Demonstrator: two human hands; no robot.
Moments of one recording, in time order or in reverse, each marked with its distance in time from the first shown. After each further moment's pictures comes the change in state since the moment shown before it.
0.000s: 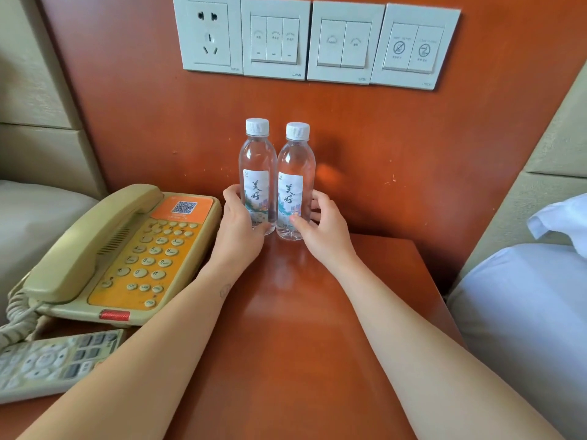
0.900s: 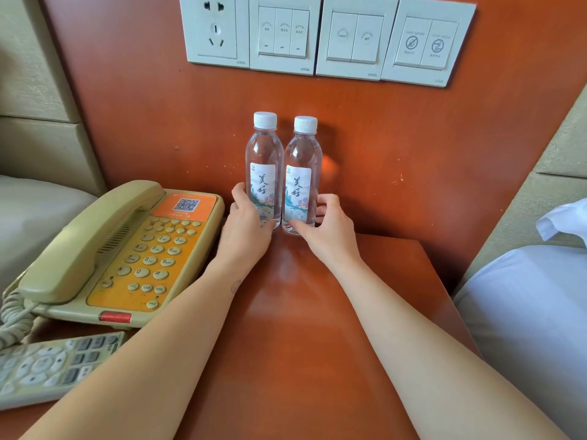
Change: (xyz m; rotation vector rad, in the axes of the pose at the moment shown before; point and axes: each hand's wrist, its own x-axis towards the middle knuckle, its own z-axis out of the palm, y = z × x) left_hand 0.002 0.004 0.003 0.149 -0.023 -0.042; right_hand -0.001 -0.003 0.005 -0.202 0.056 0.112
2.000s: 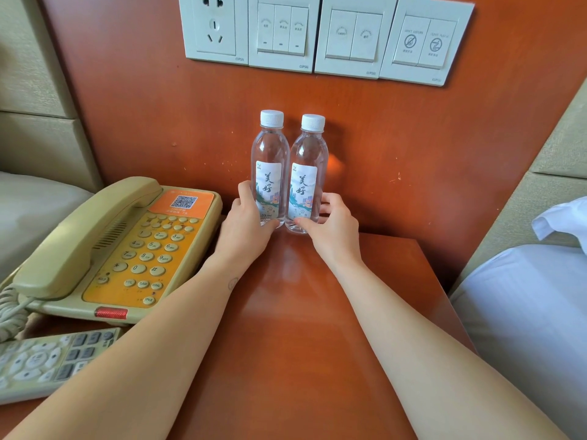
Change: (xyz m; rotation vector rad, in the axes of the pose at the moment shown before) left_hand 0.000 0.001 0.000 0.075 -0.051 0.034; right_hand -0.006 -0.005 -0.006 0.031 0.077 0.027
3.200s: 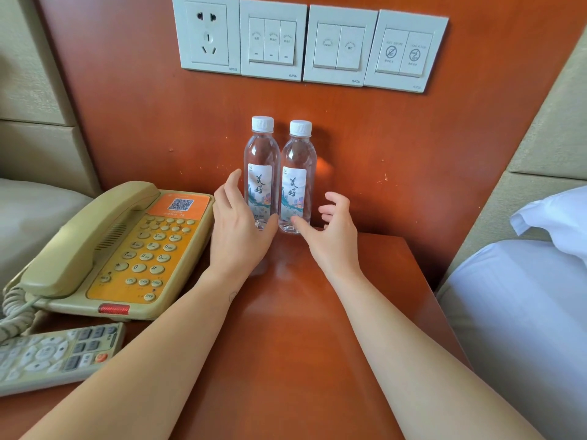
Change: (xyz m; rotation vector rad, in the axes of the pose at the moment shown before) left_hand -0.023 0.012 -0.004 0.010 0.264 0.160; right_hand -0.020 0.005 -0.010 0.039 0.095 -0.048
